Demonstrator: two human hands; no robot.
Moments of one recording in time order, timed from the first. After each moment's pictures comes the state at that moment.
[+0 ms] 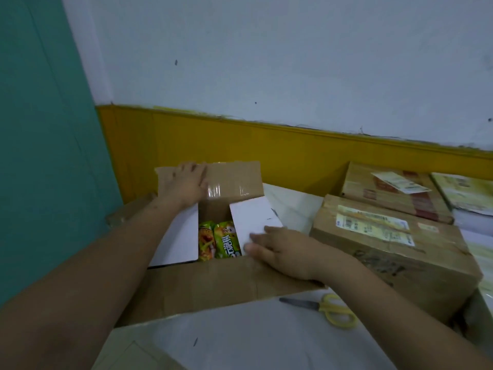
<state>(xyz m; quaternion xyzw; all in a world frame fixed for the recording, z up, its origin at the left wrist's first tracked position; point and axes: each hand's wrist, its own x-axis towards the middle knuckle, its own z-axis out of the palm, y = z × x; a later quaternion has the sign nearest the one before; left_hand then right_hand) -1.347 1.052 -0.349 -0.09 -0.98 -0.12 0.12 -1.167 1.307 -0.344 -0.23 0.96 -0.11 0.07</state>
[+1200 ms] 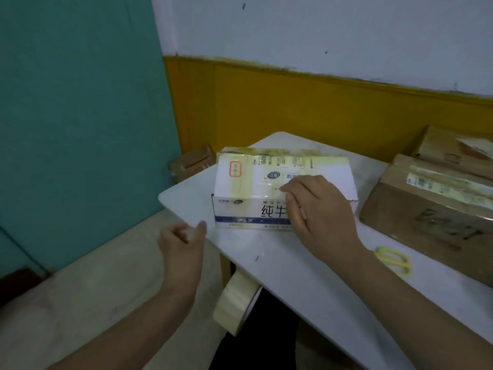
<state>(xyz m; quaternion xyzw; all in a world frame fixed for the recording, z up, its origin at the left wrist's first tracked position) -1.055 1.018 -0.457 0.28 -0.69 -0.63 0.23 -1.117 1.241 -0.392 -0.35 0.82 -0.20 -0.40</state>
